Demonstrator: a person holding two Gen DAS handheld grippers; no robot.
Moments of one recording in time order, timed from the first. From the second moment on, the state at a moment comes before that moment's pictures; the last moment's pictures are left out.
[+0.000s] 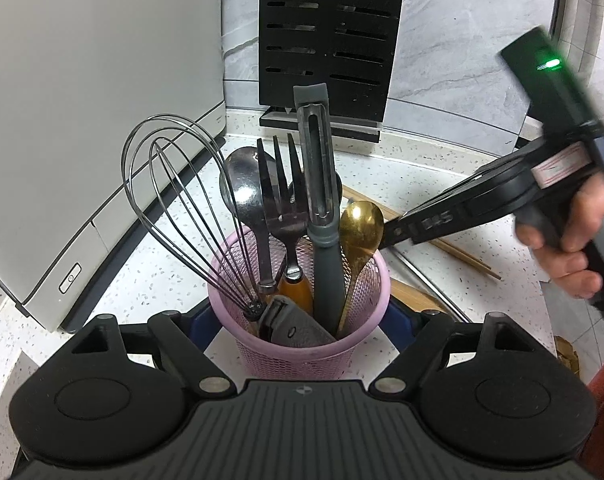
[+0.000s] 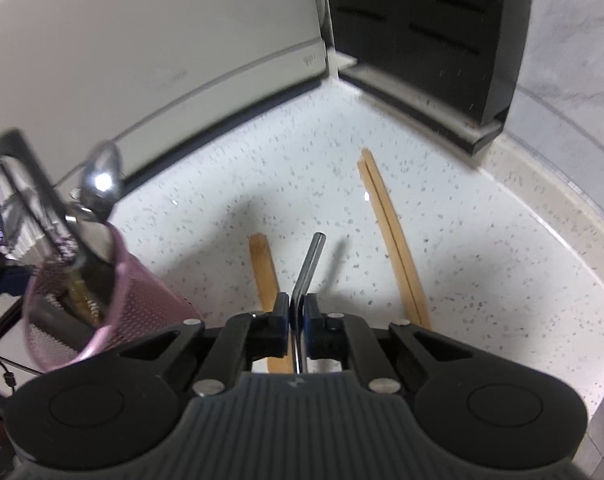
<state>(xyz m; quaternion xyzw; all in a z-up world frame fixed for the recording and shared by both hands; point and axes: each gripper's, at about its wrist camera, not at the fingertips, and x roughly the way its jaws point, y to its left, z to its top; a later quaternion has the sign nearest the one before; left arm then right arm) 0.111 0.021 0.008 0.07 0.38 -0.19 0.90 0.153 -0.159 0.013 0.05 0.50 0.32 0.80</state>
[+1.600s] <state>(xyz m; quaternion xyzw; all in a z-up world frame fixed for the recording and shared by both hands) 0.110 0.018 0.008 0.06 0.39 -0.19 0.90 0.062 -0.183 0.126 0.12 0.19 0.44 0.87</state>
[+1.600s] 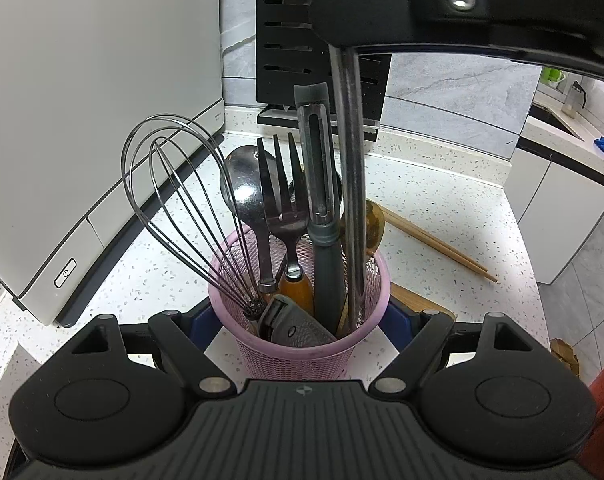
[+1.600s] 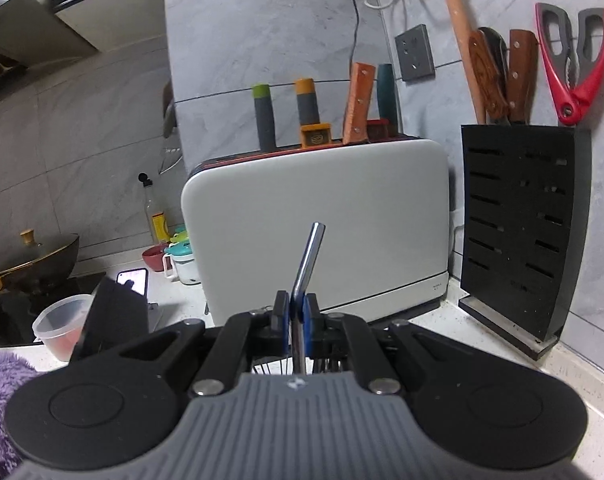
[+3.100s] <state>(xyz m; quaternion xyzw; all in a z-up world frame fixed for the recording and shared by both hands) 0.108 0.017 0.011 0.06 0.39 -0.18 0.90 0.087 -0.188 0.072 0.10 0.29 0.43 0.85</state>
